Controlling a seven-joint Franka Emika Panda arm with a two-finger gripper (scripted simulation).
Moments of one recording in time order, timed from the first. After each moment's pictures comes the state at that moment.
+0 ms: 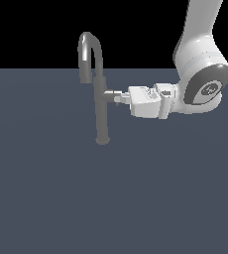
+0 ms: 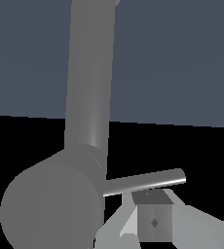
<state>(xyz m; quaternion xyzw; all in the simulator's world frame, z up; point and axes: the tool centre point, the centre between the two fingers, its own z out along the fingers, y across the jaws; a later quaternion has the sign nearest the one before) -0.002 -0.011 0.203 -0.50 0.50 0.47 0.53</state>
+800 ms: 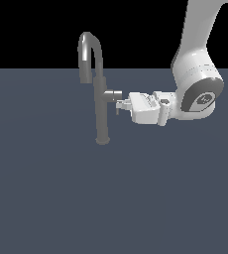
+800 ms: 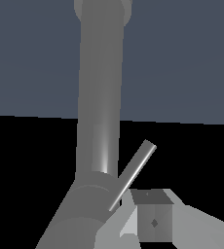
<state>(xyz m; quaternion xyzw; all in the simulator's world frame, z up) 0.011 -0.016 0.179 -0.50 0.49 0.49 0.52</state>
